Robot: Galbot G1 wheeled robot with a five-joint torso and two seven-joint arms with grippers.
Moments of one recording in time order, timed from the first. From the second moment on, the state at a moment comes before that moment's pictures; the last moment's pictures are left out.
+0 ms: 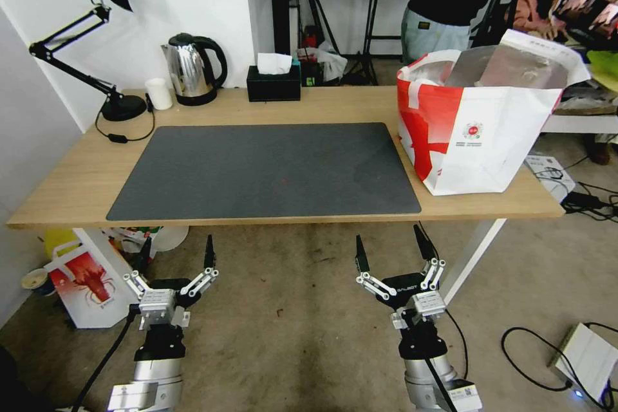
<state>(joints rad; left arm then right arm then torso) 1.85 -1.40 -0.52 -2.15 -0.04 -0.47 -0.11 -1.73 1.38 0.29 2.10 -0.10 0.58 0.14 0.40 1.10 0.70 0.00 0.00</state>
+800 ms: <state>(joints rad) 1.76 -1.39 -0.48 -2.07 -0.10 -0.49 -0.01 -1.73 1.38 0.29 2.10 -0.10 0.58 0.14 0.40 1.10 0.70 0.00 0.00</state>
